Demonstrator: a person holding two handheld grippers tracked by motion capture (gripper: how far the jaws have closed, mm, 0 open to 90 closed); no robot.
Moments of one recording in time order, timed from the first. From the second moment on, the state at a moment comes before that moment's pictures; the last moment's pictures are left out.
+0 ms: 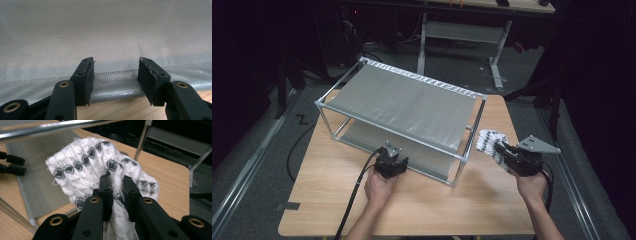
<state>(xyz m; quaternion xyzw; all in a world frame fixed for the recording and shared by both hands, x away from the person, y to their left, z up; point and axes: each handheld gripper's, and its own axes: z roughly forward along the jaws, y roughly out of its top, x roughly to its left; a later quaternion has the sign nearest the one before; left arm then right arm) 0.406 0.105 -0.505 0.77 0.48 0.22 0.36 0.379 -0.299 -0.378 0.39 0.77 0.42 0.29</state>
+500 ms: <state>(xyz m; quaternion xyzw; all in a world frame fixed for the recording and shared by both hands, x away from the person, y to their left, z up) 0.406 0.105 -0.505 0.77 0.48 0.22 0.36 0.381 -0.323 -0.433 0.47 0.74 0.37 0.30</state>
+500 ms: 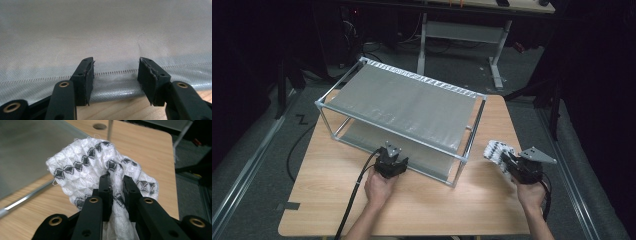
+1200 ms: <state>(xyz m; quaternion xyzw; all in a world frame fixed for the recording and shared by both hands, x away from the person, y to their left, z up) 0.406 0.105 -0.505 0.77 0.48 0.22 0.36 0.394 -0.339 -0.484 0.52 0.73 0.32 0.29</state>
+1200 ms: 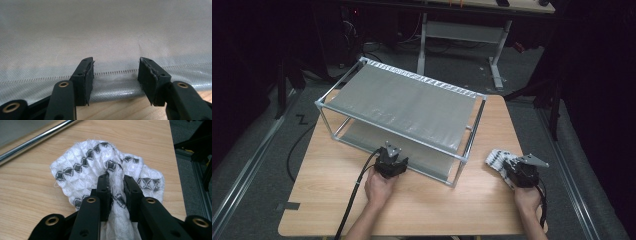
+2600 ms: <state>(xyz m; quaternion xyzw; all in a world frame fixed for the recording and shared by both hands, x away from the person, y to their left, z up) 0.408 0.129 -0.494 0.76 0.50 0.22 0.35 0.375 -0.248 -0.475 0.40 0.80 0.39 0.22</state>
